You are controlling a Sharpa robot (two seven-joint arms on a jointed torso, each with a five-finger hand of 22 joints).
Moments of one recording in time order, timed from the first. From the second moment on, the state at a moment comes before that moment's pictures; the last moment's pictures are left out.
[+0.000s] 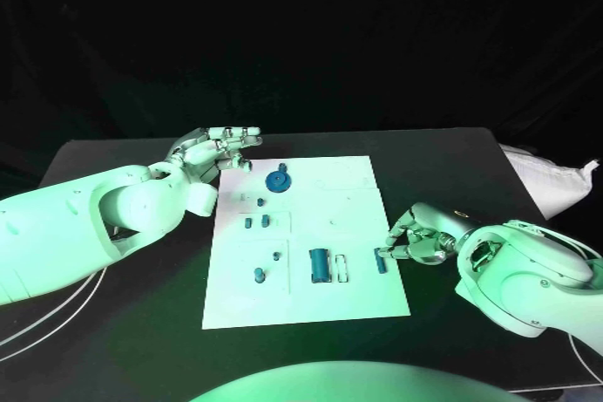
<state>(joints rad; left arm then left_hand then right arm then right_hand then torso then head) 1.20 -0.88 -0.02 1.51 0.08 -0.19 0.29 1.37 -0.13 0.47 -0.08 0.13 1.03 0.19 0.09 0.07 1.09 0.12 0.17 0.07 1.22 0.02 1.00 0.53 0.17 1.26 0.11 0.53 0.86 0.98 -1.19 0.02 2.04 -1.46 -0.32 -0.59 1.34 0.00 -0.12 0.20 0.29 1.08 0.09 0.16 0.22 1.39 0.01 0.98 1.20 1.47 -0.06 1.45 1.31 0.07 1.45 0.04 1.45 1.31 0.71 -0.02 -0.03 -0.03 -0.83</state>
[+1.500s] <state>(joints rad) 1.20 -0.87 -0.02 1.51 0.07 -0.18 0.28 1.37 -0.13 0.47 -0.08 0.13 1.03 0.19 0.09 0.07 1.09 0.12 0.18 0.07 1.22 0.02 1.00 0.53 0.17 1.26 0.11 0.53 0.86 0.92 -1.05 0.03 1.95 -1.87 -0.09 -0.60 1.45 -0.03 -0.07 0.16 0.11 1.11 0.09 0.15 0.23 1.38 0.00 0.96 1.19 1.47 -0.06 1.46 1.31 0.07 1.45 0.04 1.45 1.31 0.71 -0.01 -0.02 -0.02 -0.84</state>
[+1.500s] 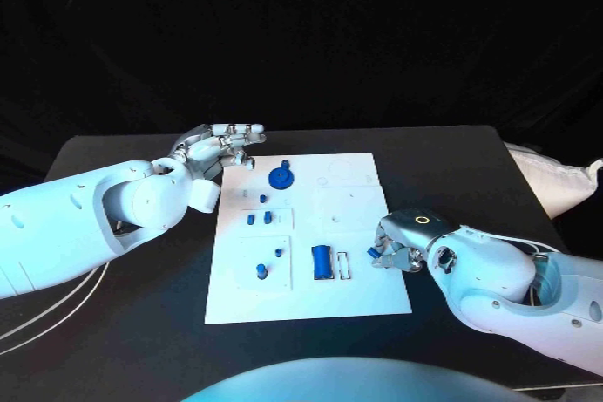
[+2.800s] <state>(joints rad) 1.20 -0.87 -0.02 1.51 0.07 -0.17 0.27 1.37 -0.13 0.46 -0.08 0.13 1.03 0.19 0.09 0.07 1.09 0.12 0.18 0.07 1.21 0.02 1.00 0.52 0.17 1.26 0.12 0.53 0.86 0.93 -1.04 0.02 2.00 -1.39 -0.37 -0.61 1.23 -0.07 0.32 0.20 0.30 1.15 0.07 0.14 0.25 1.41 -0.01 0.94 1.19 1.47 -0.08 1.47 1.31 0.05 1.46 0.04 1.46 1.31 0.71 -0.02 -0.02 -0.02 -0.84</state>
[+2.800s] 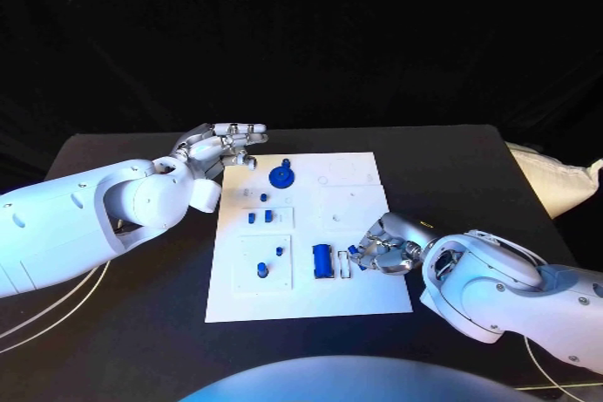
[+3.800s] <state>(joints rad) 1.20 -0.87 -0.02 1.52 0.06 -0.17 0.27 1.37 -0.13 0.46 -0.08 0.13 1.03 0.19 0.09 0.07 1.09 0.12 0.18 0.07 1.21 0.02 1.00 0.52 0.17 1.26 0.12 0.53 0.86 0.93 -0.98 0.02 1.95 -1.36 -0.27 -0.62 1.18 -0.07 0.29 0.22 0.33 1.16 0.07 0.14 0.26 1.41 -0.01 0.95 1.19 1.47 -0.08 1.47 1.31 0.05 1.46 0.04 1.46 1.31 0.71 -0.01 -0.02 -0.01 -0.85</state>
